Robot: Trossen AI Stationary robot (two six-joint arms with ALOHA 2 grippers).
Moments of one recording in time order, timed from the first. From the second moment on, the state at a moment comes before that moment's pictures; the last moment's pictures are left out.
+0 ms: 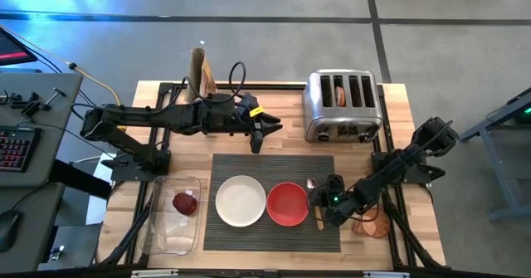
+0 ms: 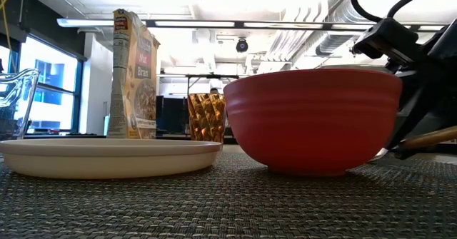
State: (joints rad) left arm 0.03 1.43 1.30 -0.09 -0.10 -0.36; right arm 0.66 1.58 0.67 -0.21 0.48 2.18
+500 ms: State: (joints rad) left arm 0.03 1.43 1.30 -0.09 -0.08 -0.36; right arm 0.66 1.58 0.67 -0.22 0.48 2.18
